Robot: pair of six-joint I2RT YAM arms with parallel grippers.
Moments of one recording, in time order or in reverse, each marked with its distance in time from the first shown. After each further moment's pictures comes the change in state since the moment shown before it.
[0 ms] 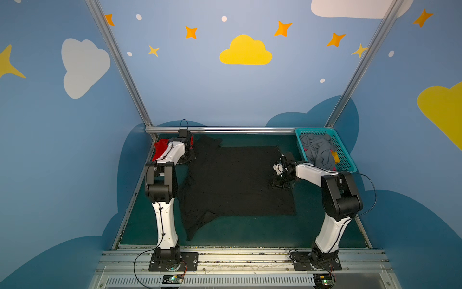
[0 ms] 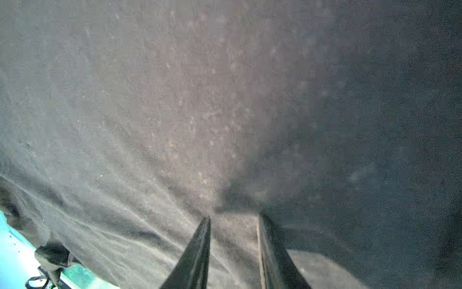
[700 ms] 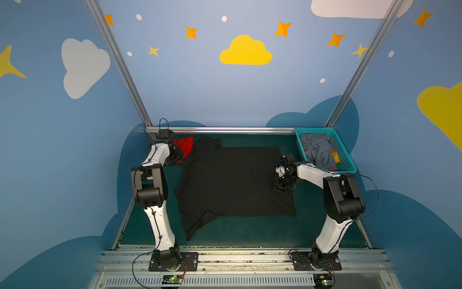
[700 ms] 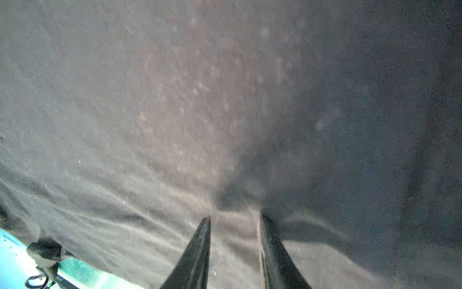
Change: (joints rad) left arm 0.126 -0.132 -0.106 0.086 0.190 -0.064; right arm -0.002 -0.042 -0.006 -0.091 0.015 0.016
